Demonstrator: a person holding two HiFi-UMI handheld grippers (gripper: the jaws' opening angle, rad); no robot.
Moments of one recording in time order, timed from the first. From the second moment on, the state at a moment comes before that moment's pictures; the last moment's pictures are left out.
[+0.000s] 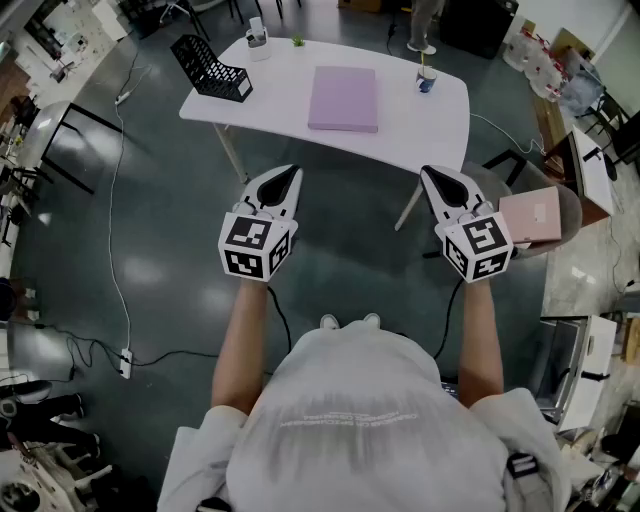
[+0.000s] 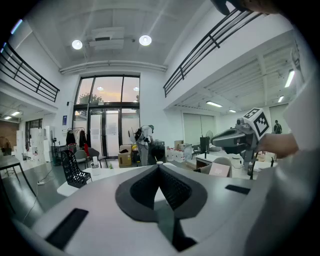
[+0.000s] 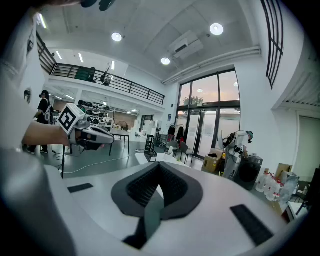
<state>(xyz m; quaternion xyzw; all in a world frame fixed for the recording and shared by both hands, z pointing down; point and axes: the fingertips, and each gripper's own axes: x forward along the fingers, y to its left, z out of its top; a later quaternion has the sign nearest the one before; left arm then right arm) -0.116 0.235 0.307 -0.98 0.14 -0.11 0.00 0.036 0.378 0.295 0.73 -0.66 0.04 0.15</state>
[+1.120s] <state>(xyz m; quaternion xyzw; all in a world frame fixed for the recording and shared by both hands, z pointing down) -0.152 0.186 0.318 -0.99 0.12 -0.10 0.00 -0.003 0.332 0.304 0.73 -0.67 0.06 0.12</state>
